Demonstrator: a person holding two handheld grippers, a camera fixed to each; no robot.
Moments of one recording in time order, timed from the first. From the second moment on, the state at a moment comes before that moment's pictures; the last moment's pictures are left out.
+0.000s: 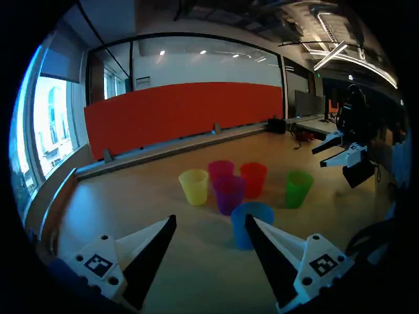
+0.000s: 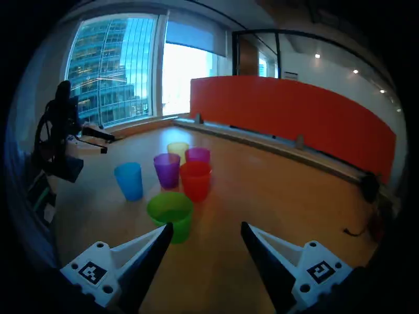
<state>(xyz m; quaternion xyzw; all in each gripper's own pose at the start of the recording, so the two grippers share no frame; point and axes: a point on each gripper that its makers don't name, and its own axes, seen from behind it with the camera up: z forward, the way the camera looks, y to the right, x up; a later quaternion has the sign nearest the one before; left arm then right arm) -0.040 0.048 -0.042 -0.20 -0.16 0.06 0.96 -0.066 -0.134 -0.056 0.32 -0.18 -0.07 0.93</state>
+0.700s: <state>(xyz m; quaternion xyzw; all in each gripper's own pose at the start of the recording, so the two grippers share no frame) 0.012 0.009 -0.030 -0.09 -0.05 0.01 0.99 0.009 -0.083 -0.017 0.16 -0.06 -0.02 0.99</state>
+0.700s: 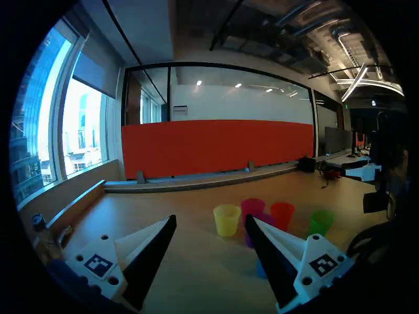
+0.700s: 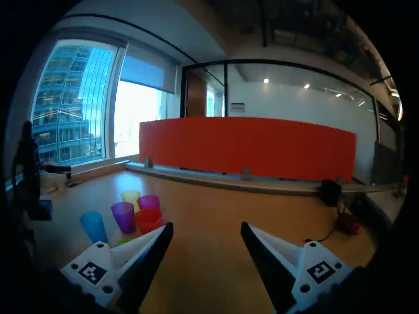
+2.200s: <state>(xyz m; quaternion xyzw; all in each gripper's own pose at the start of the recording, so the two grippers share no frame) 0.006 -0.019 -0.012 0.02 0.01 0.02 1.00 0.040 -0.009 -0.028 -0.03 0.03 0.02 1.00</state>
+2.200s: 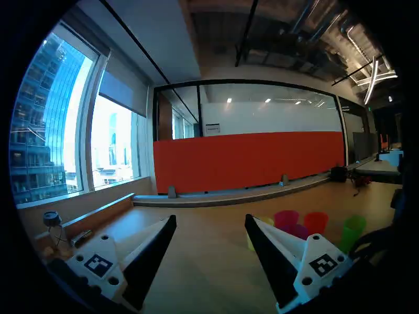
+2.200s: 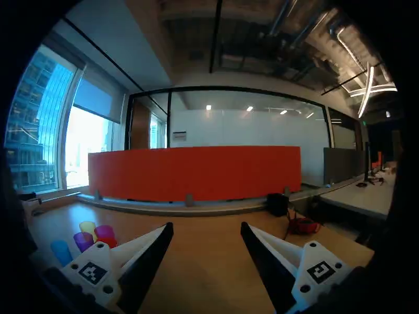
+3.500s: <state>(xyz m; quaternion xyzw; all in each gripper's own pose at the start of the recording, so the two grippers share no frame) -0.041 -0.003 -0.001 0.03 0.00 0.00 1.00 0.047 -0.020 -0.030 -0.02 0.03 0.02 1.00</state>
